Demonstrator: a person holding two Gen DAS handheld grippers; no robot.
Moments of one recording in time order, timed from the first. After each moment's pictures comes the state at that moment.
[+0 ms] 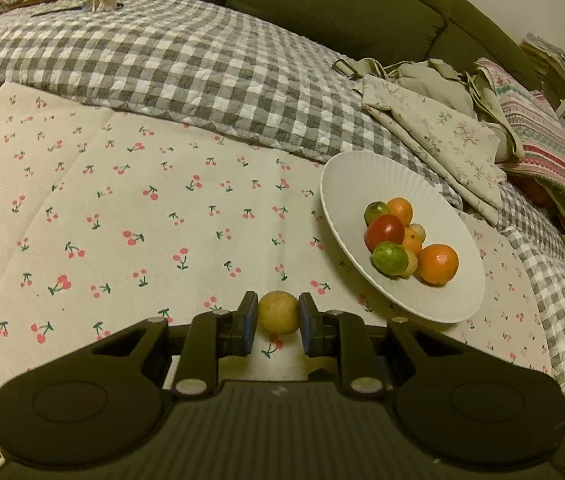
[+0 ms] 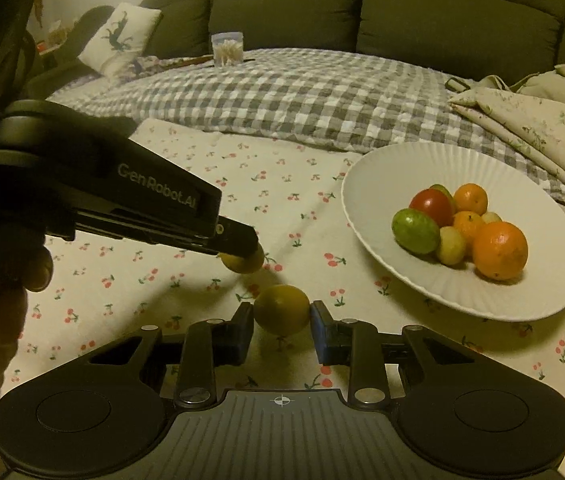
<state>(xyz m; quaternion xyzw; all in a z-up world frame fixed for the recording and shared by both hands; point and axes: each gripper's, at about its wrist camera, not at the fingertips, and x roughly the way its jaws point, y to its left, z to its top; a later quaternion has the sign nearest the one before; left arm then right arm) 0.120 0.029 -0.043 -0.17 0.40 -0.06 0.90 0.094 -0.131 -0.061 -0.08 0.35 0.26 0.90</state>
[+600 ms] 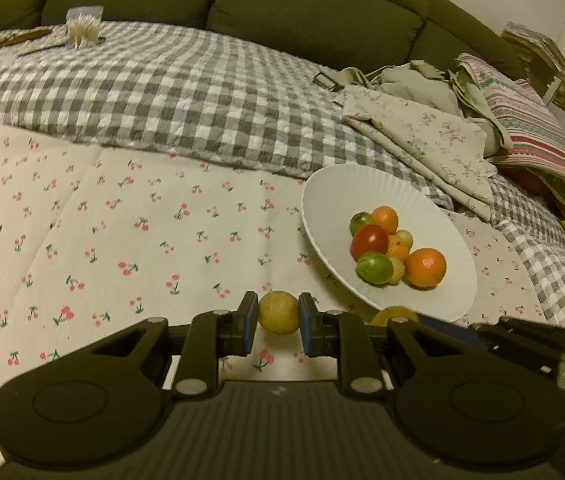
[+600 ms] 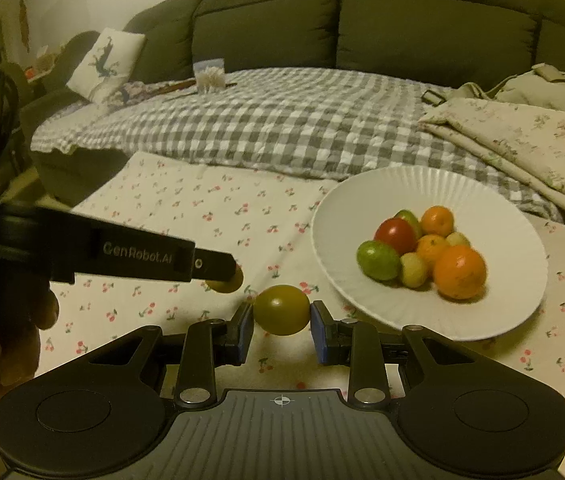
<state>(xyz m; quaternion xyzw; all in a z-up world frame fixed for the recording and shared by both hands) 0.115 0.015 -0.027 -0.12 0.37 -0.07 0.92 0.097 -0.156 -0.025 -0.04 0.33 0.24 0.91</state>
